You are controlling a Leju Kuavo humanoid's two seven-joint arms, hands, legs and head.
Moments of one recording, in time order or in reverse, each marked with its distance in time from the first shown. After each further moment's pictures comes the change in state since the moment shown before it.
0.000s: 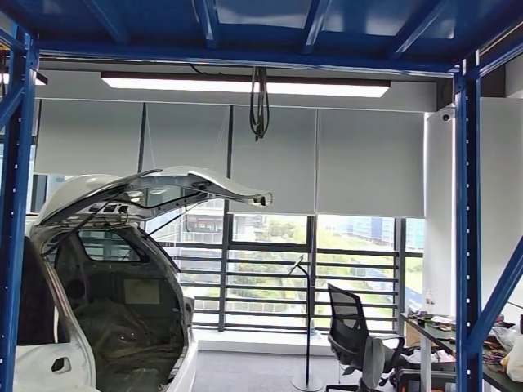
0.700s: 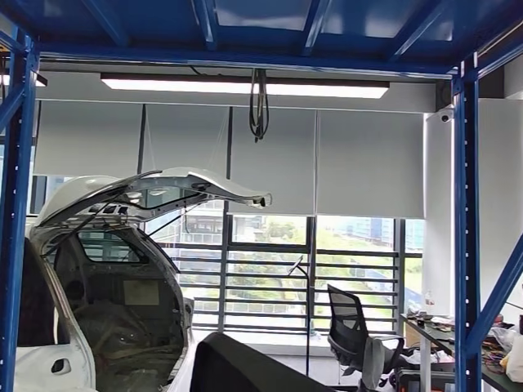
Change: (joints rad) left arm 0.044 0.038 0.111 0.000 0.005 0.005 -0.056; right arm 0.246 -0.050 0.083 -0.679 -0.886 0.387 -0.222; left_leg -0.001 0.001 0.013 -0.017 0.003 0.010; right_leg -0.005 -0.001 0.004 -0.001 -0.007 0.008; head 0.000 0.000
